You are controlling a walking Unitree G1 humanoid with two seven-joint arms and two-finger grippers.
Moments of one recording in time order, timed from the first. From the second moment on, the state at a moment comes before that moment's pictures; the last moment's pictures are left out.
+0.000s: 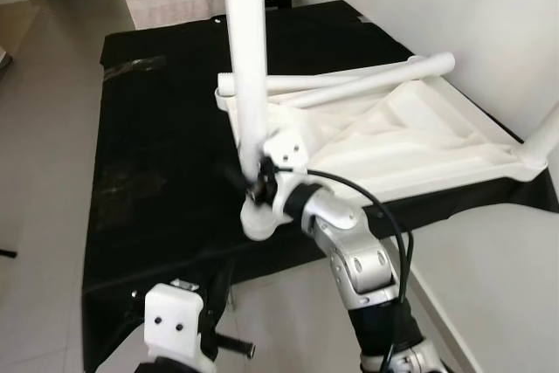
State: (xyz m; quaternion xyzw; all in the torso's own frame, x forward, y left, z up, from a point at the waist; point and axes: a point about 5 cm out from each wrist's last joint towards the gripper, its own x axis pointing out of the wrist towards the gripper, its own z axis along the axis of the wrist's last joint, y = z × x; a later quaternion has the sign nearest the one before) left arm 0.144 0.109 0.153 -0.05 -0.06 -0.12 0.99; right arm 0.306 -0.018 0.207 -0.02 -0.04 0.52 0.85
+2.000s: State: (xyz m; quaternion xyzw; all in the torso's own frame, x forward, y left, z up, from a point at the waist) left arm 0.141 0.105 0.157 -0.04 -0.06 -0.13 0.99; right arm 0.338 -0.024 0.208 -0.07 -0.06 0.35 0.93
